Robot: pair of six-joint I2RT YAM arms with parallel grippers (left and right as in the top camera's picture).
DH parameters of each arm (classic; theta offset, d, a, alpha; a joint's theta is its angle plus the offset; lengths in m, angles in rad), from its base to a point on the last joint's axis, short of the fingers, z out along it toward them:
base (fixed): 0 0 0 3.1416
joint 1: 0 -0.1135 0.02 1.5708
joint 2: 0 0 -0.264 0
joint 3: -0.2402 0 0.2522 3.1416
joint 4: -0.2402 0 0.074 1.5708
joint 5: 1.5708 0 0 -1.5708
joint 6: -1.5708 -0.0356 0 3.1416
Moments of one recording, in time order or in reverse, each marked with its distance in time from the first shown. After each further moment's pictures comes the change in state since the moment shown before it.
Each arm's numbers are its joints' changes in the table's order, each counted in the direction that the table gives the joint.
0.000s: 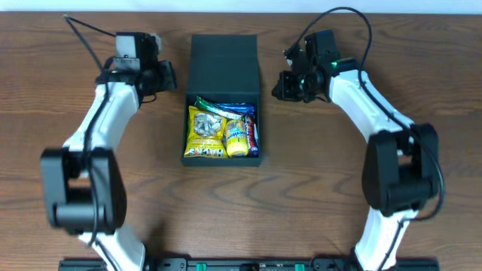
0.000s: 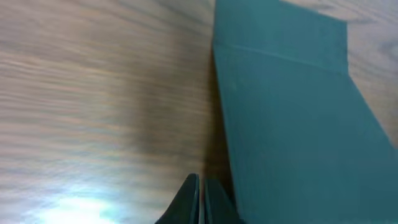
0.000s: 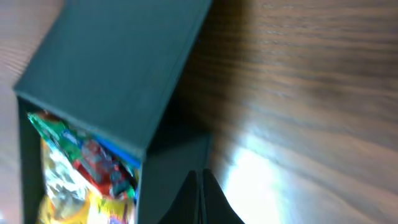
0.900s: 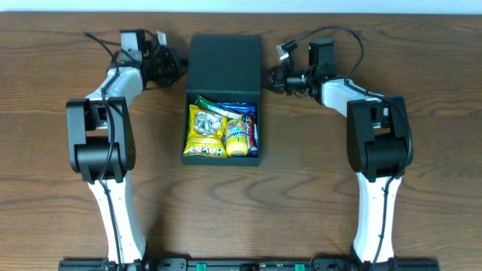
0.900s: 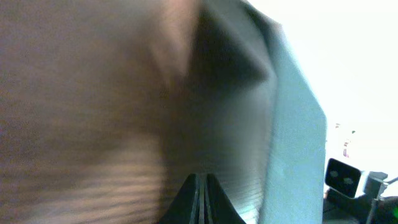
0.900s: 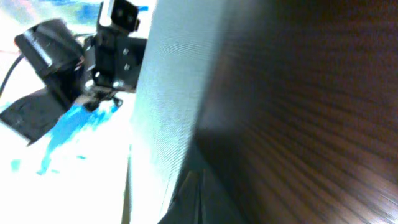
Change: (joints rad) left arm -0.057 0.407 -0.284 0.203 0.489 0.373; right arm 0.056 0.306 -0.012 0.721 -0.598 -0.342
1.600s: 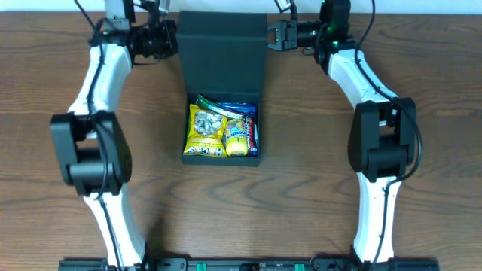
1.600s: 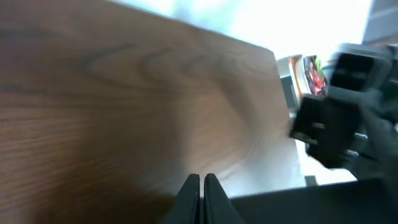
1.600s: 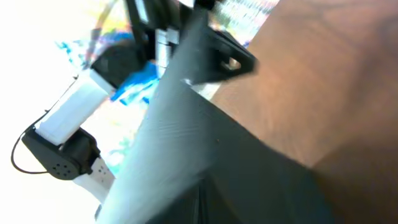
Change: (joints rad) left arm 0.003 -0.175 -0.221 -0.369 0.201 -0.383; right arm -0.006 -0.005 -0.363 0.093 -0.369 -0.175
